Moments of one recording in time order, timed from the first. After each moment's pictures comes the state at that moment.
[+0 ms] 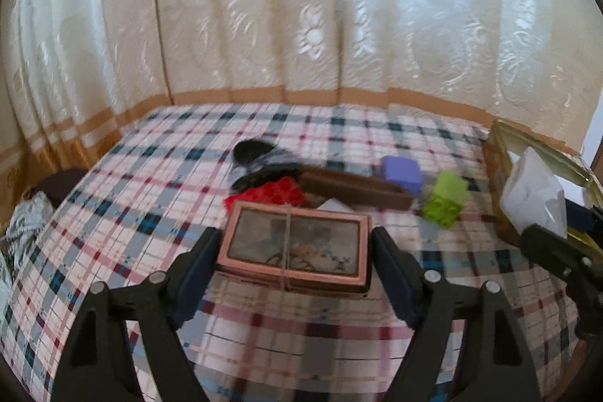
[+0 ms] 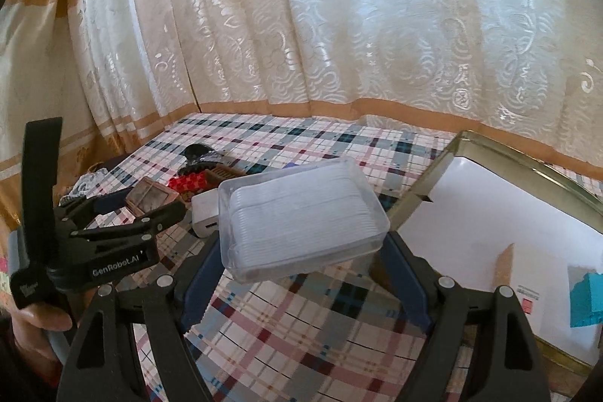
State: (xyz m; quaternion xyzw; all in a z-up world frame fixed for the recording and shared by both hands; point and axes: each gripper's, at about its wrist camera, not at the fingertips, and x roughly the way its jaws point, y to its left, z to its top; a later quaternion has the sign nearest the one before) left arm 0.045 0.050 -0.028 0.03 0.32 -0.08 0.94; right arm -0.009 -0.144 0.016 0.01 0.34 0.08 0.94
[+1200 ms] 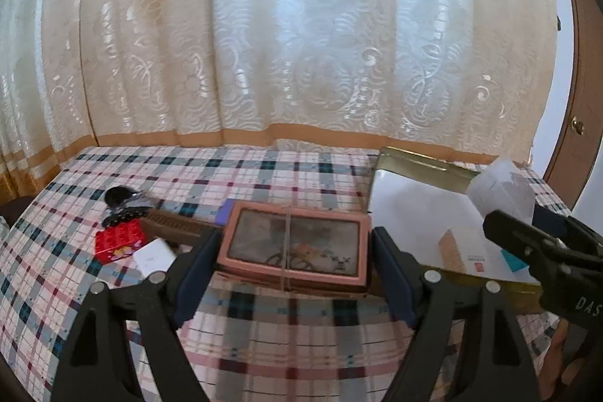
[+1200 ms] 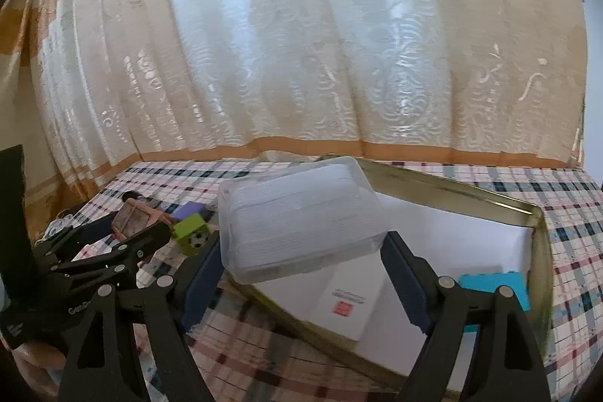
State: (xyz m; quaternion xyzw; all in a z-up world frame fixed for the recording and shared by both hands) left arm 0.013 -0.076 0.003 0.01 0.28 -0.16 0.95; right arm -0.053 -0.262 0.049 0.05 0.29 -0.02 0.96
